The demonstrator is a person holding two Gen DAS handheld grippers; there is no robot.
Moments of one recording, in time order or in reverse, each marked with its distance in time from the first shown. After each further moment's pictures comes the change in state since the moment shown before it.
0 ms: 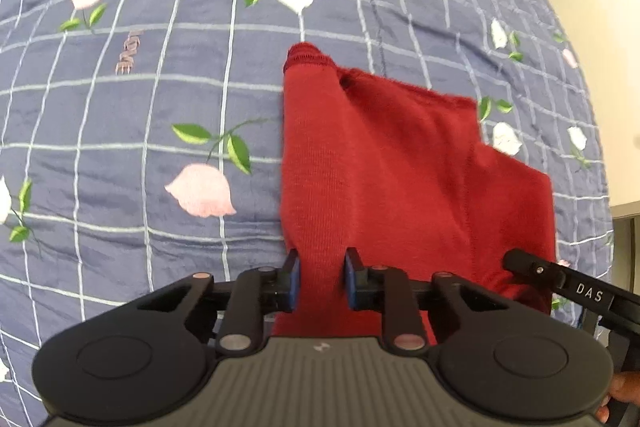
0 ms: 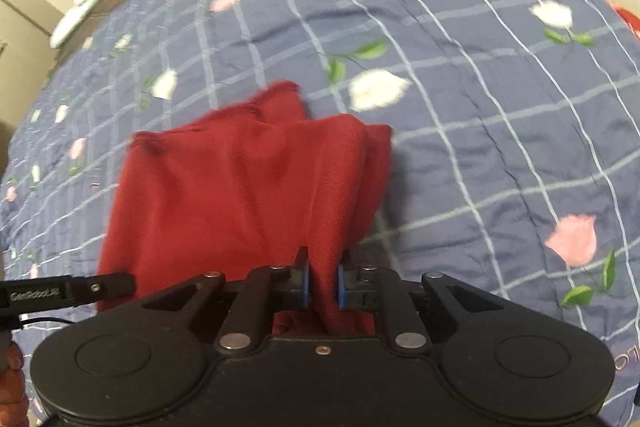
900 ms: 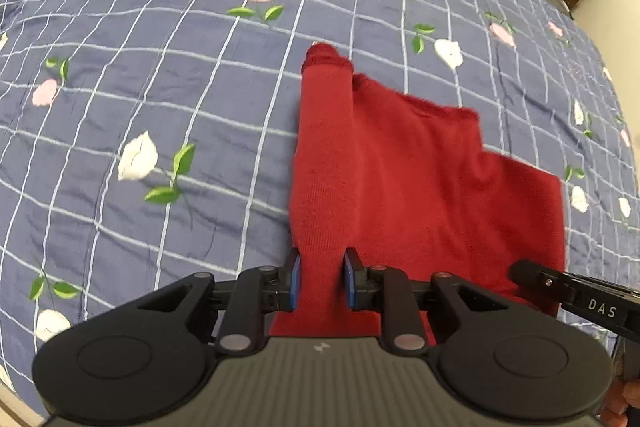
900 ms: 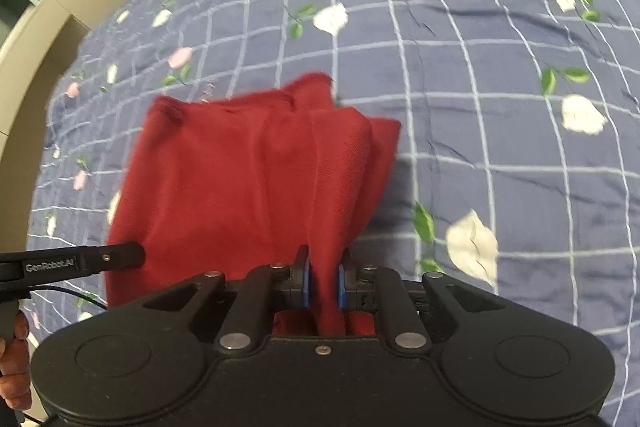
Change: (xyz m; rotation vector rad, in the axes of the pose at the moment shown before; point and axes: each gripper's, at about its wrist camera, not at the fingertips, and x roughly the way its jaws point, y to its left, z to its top) left arm -0.048 0.120 -0.040 -0.196 -0.126 0.120; right arm 0.035 0.129 -0.022 -0.282 0.095 0.105
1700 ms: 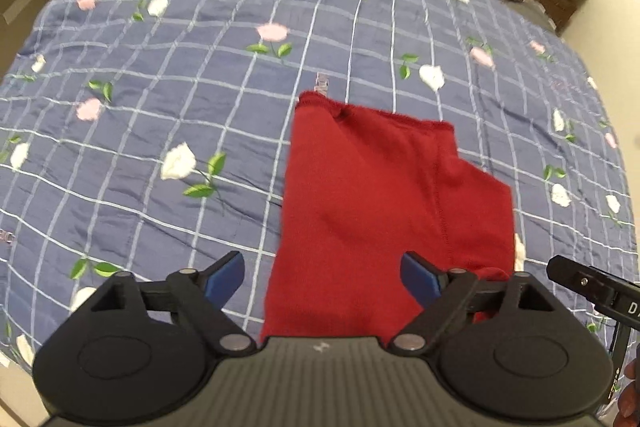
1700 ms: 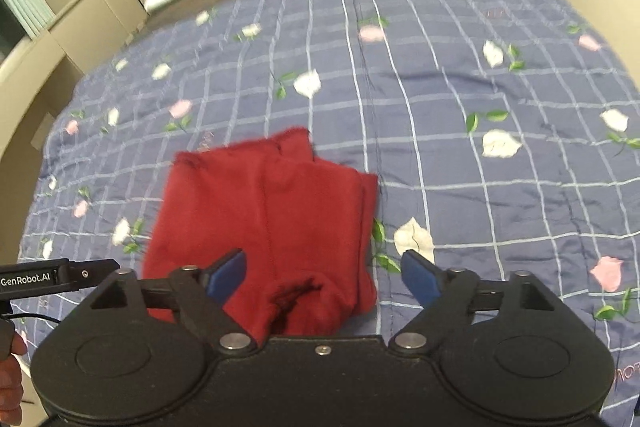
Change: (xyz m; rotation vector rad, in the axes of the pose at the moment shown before) left arm -0.079 -0.008 -0.043 0.022 -0.132 0.036; right arm -0.097 0.007 -0.049 0.000 -0.229 -0.078
